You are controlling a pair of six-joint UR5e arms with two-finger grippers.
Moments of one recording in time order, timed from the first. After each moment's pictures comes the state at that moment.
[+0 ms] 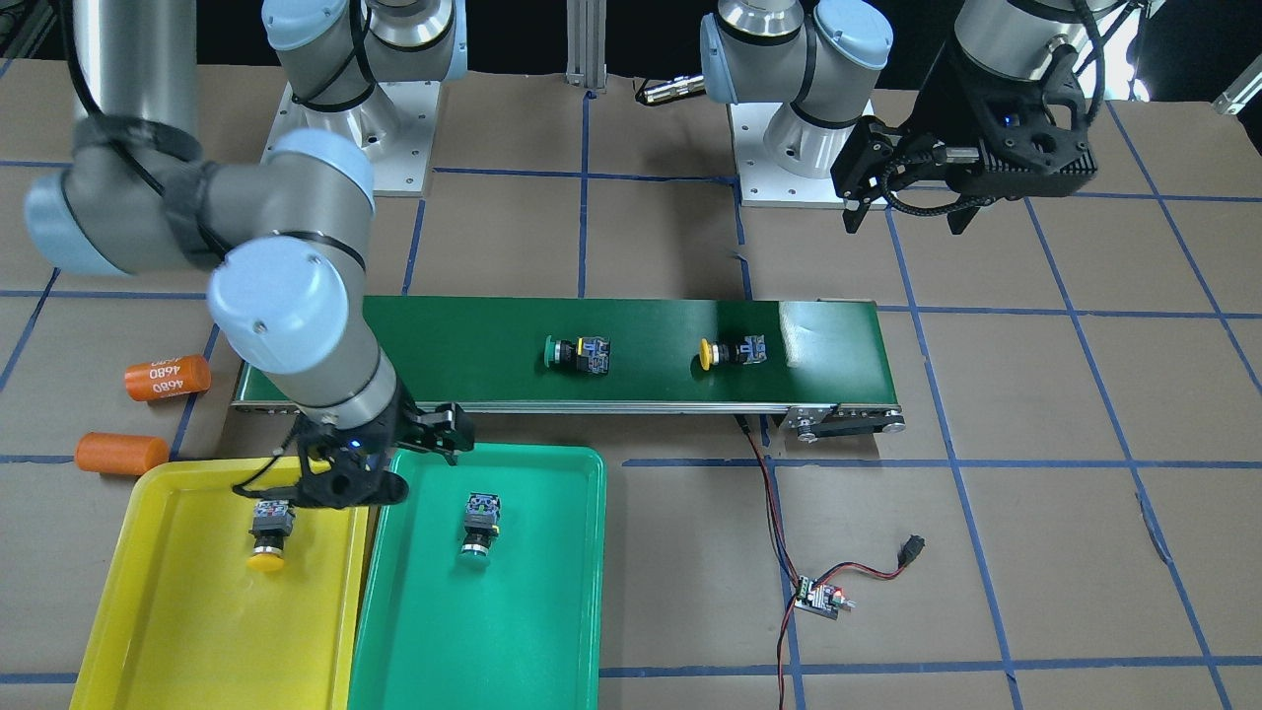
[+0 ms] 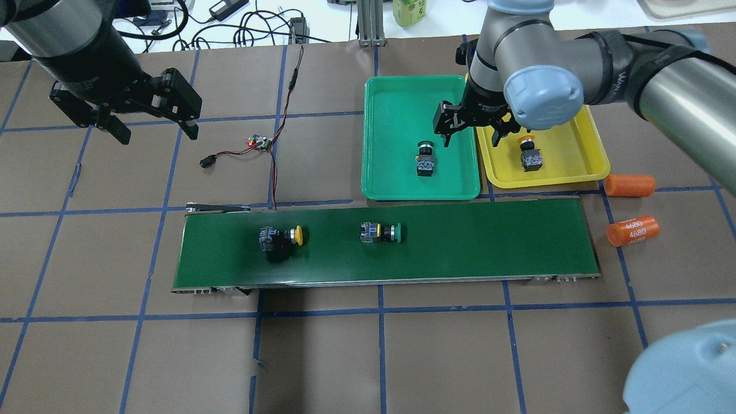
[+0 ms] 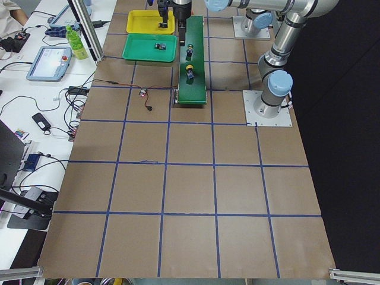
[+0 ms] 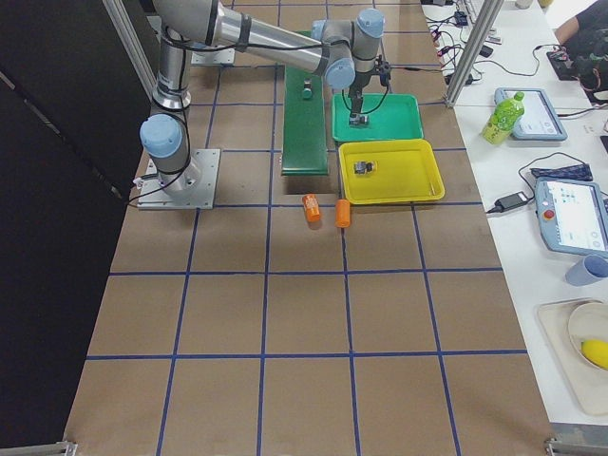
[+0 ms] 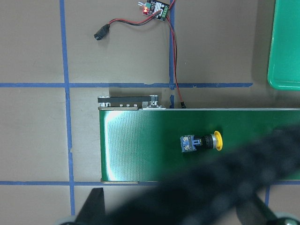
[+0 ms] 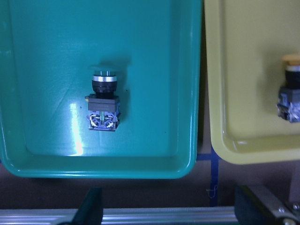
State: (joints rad) left arm -1.50 -1.53 -1.51 -1.67 1.57 0.05; right arm 1.63 -1.24 1.59 -1.88 -1.51 0.15
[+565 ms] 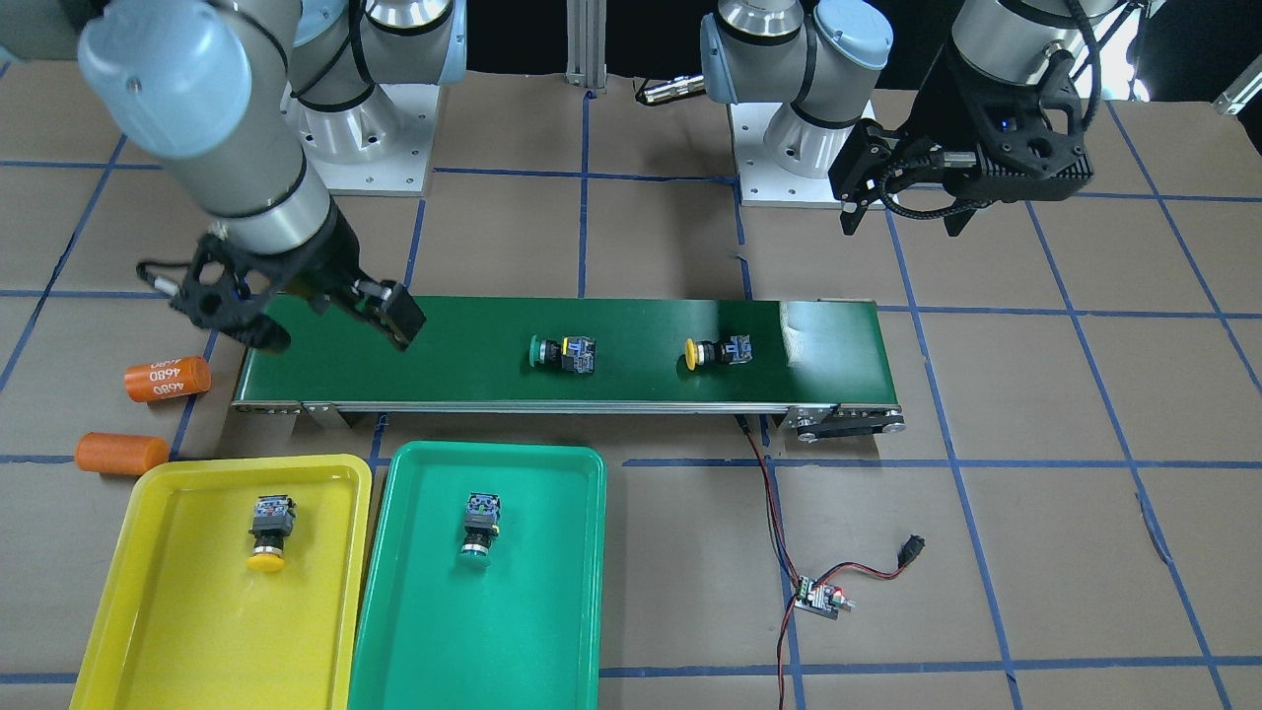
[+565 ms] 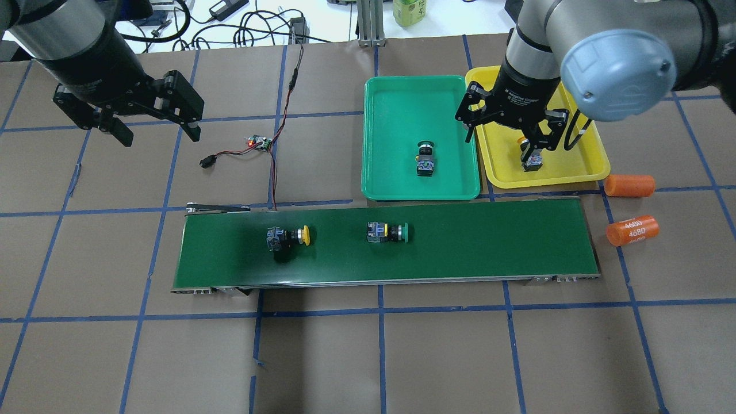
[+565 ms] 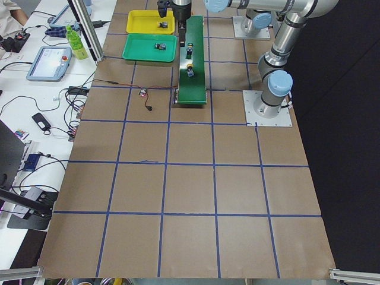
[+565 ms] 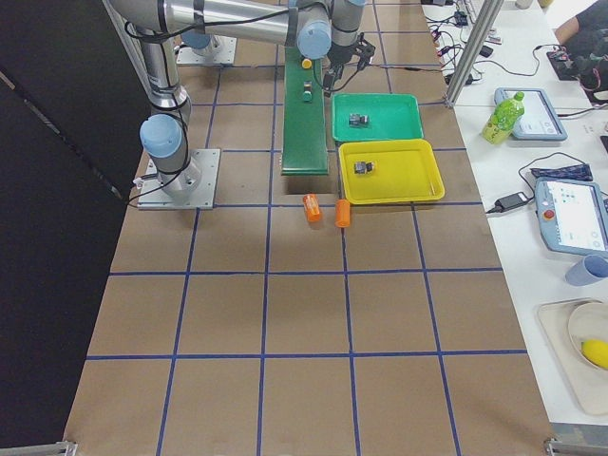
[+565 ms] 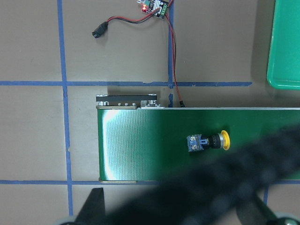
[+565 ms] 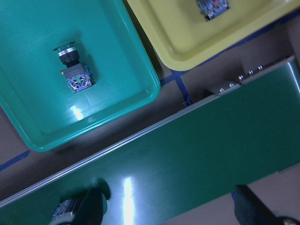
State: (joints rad) left arm -1.50 -1.53 -1.52 -1.66 1.56 0.05; right arm 1.62 -1.47 1.64 -1.66 -1.50 0.58
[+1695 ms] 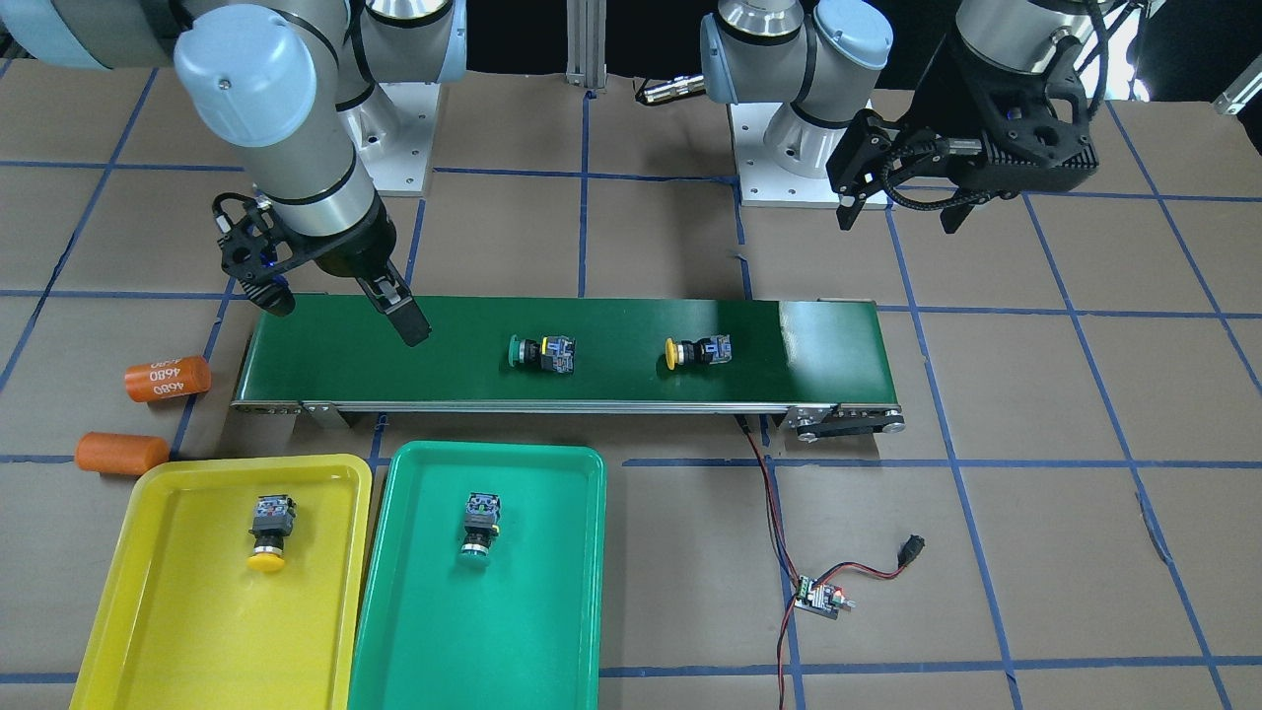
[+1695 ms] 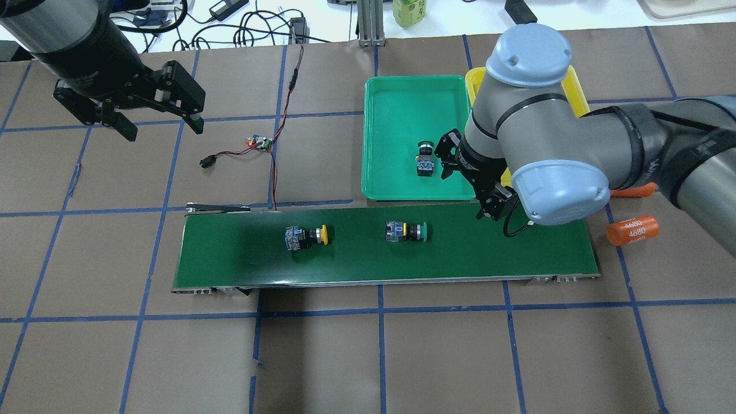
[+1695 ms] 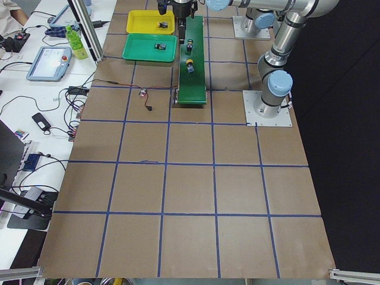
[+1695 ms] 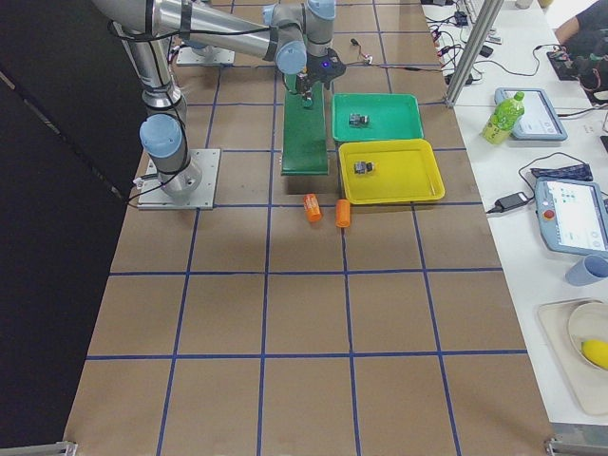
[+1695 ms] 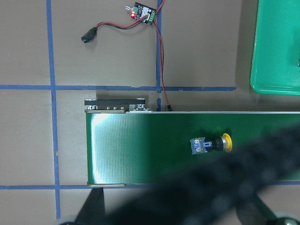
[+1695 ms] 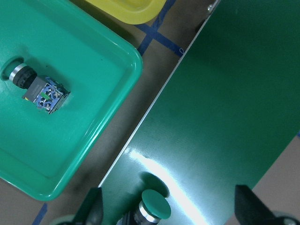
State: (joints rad) left arm -1.50 -1.53 -1.50 -1.67 1.52 0.05; right arm 1.74 -1.48 1.89 -1.99 -1.51 1.16
